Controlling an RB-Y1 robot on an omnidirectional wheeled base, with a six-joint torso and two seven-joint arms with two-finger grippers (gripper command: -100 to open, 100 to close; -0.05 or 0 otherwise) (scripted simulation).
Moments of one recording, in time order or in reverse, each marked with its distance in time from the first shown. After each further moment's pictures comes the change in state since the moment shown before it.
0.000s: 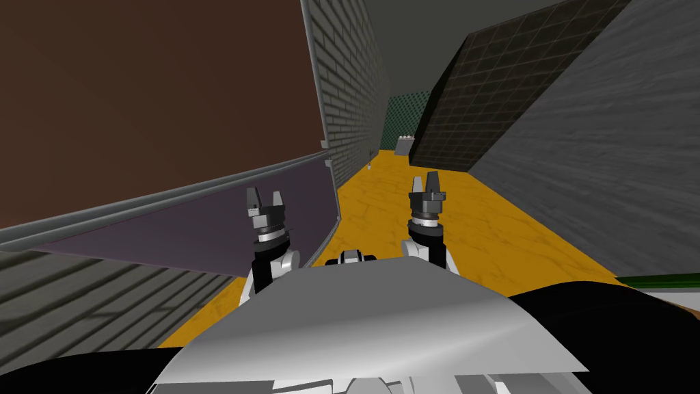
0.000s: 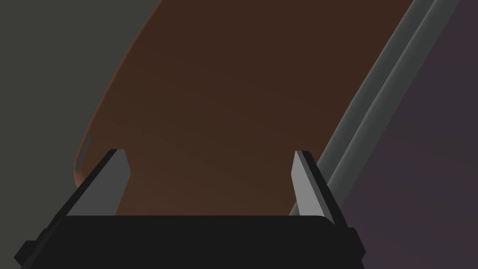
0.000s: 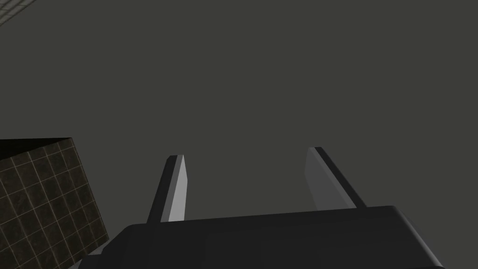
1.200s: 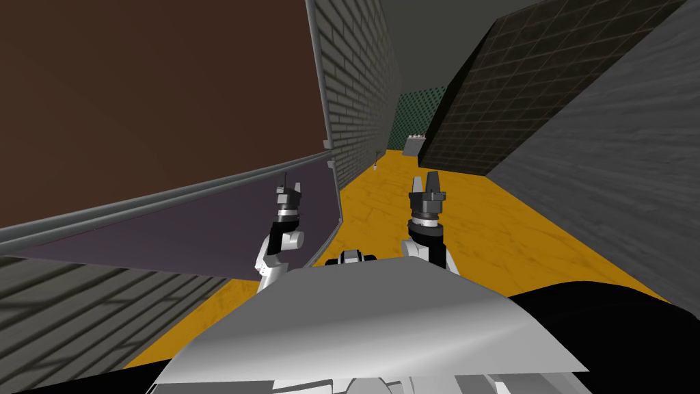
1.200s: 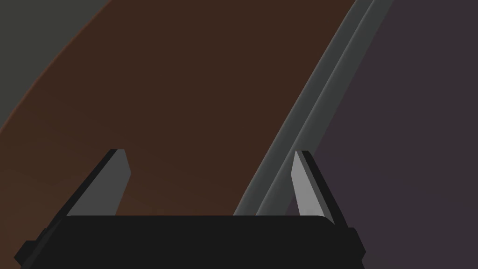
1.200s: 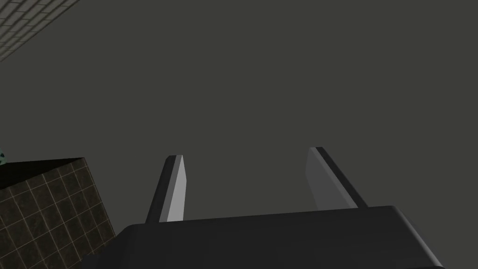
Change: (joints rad) left arm -0.308 0.134 -0.012 0.175 0.019 0.264 0.115; right arm 0.000 0.000 0.000 0.000 0.000 0.000 0.000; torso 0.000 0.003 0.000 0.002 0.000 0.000
